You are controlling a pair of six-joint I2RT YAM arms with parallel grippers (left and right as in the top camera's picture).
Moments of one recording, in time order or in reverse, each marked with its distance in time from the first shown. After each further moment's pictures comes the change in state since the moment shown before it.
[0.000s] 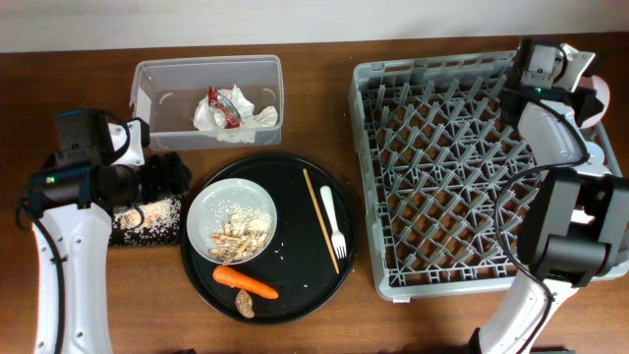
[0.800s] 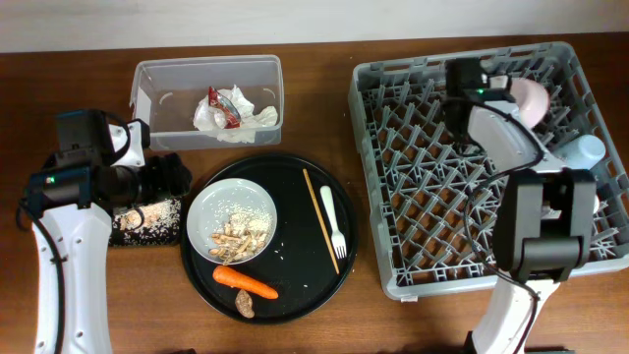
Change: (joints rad) left arm 0.000 0.000 0.000 -0.011 0.000 0.000; right arm 0.199 -0.007 -0.028 -0.404 -0.357 0.109
